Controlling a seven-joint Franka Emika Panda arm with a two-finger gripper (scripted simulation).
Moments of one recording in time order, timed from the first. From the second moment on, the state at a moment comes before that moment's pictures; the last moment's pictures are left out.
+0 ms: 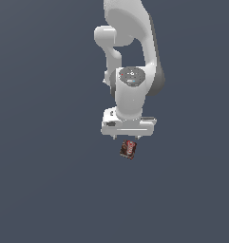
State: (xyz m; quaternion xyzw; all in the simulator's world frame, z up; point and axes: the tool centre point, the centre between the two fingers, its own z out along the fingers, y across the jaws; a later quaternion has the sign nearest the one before) arm 0.026 0.052 0.149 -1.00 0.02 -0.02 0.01
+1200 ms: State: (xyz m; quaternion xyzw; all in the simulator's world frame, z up) arm 0.017 0.074 0.066 -0.99 0.17 0.00 0.00
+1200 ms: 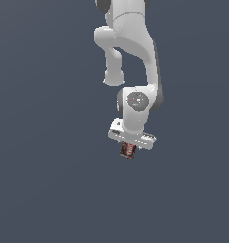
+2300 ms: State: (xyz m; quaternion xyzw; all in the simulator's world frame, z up) arm 0.017 0.074 0.016 -0.99 0.17 0.00 0.00
